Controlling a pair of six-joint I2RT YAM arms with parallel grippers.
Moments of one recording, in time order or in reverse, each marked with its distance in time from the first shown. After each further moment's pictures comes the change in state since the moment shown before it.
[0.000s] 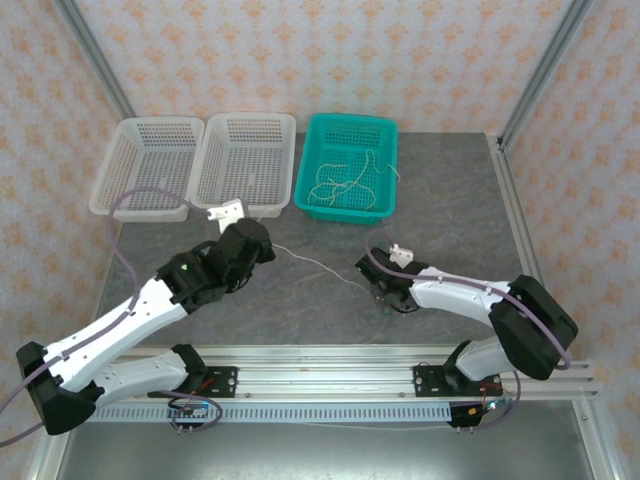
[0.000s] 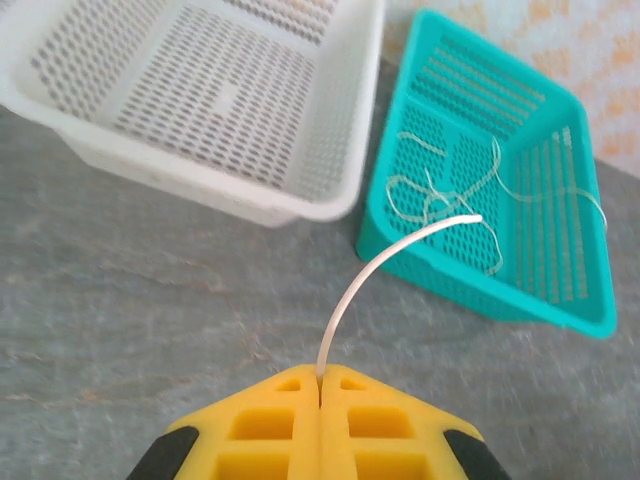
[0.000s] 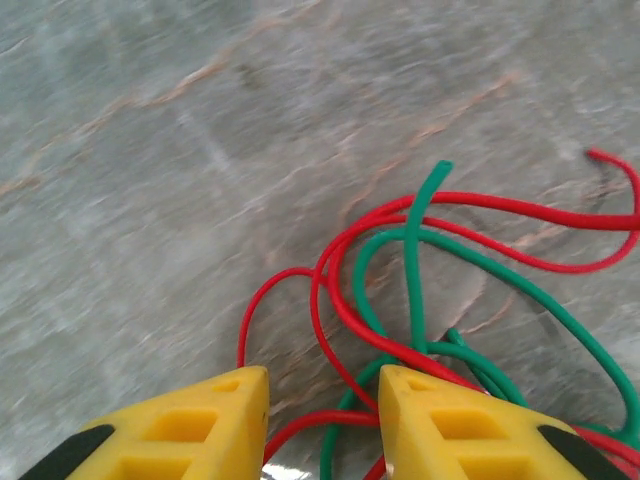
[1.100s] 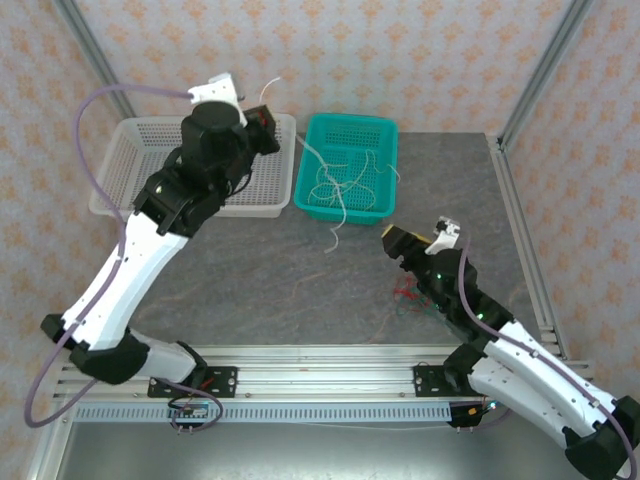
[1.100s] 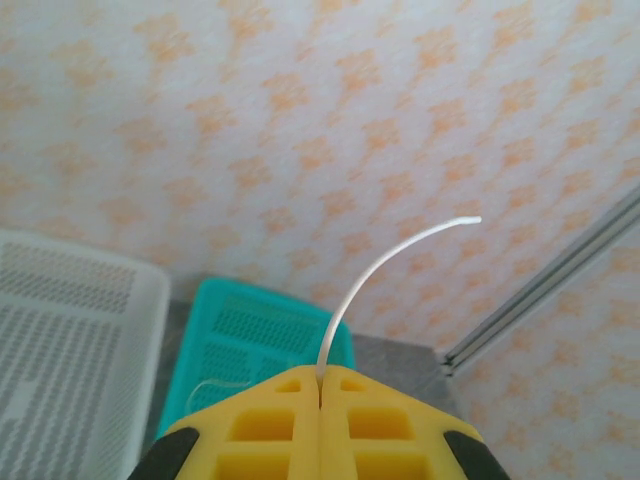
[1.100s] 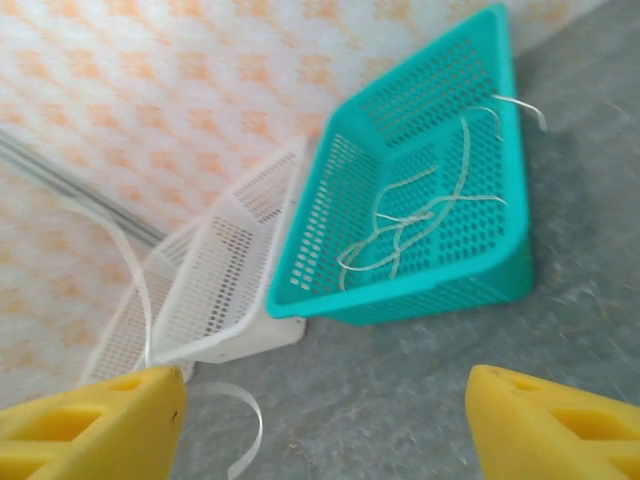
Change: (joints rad) left arm 0.108 0.460 0.904 0.105 0.168 0.317; right arm -0.063 -0.777 -0.142 0.473 -0.109 -0.238
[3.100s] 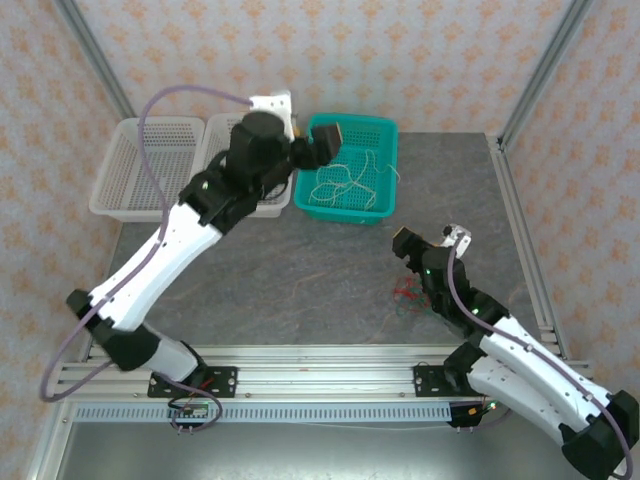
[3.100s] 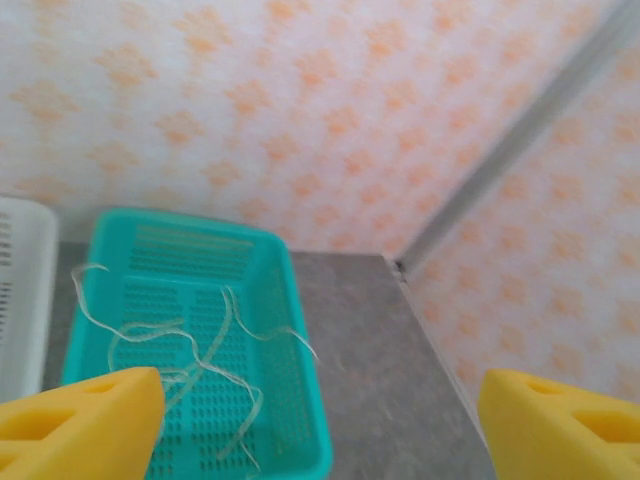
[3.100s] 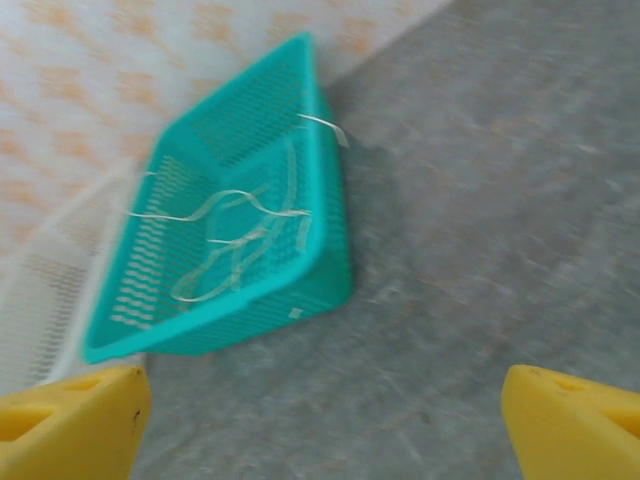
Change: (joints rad) left arm -0.092 -0.013 -0.254 0.137 0.174 0.050; right arm -0.039 0.082 0.037 -0.276 0.248 0.073
